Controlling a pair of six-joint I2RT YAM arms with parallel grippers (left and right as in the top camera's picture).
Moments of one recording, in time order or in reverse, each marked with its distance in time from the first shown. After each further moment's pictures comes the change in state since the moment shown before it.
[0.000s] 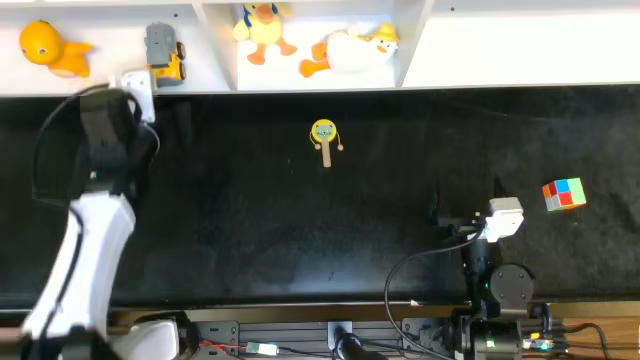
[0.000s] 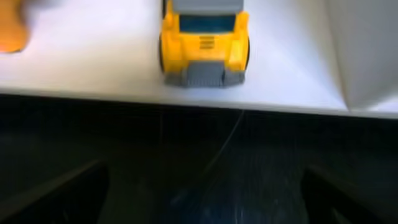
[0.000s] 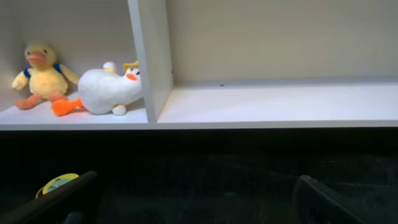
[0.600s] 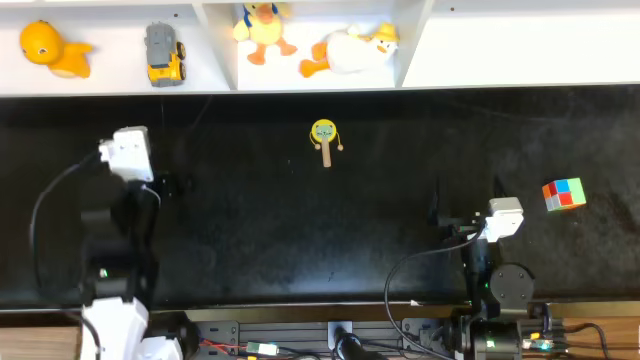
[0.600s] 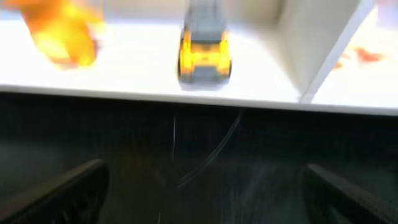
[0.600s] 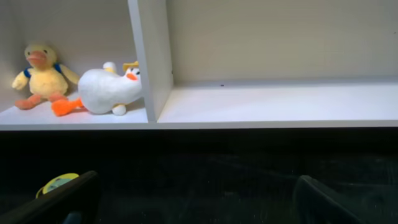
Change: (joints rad) left arm -0.015 -0.531 -0.394 0.202 -0.037 -0.012; right arm 0.000 0.000 0.000 0.000 0.000 -0.001
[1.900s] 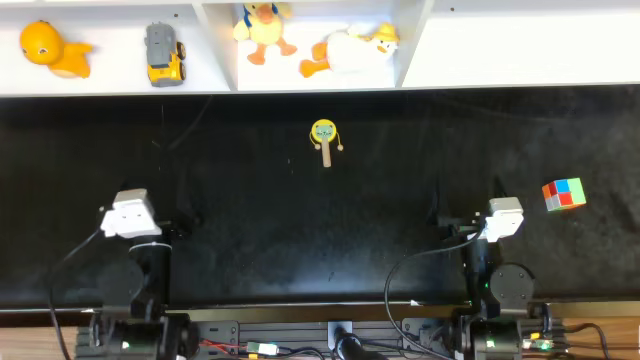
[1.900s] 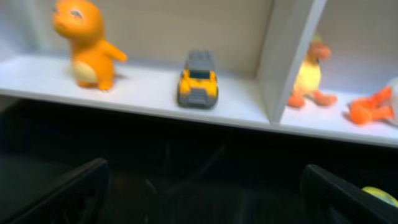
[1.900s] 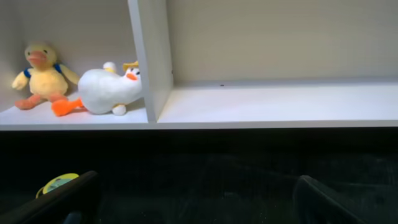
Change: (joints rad) left arm -0.114 -0.592 -0.278 -0.041 -0.146 -0.090; right arm 0.000 0.000 0.000 0.000 0.000 0.000
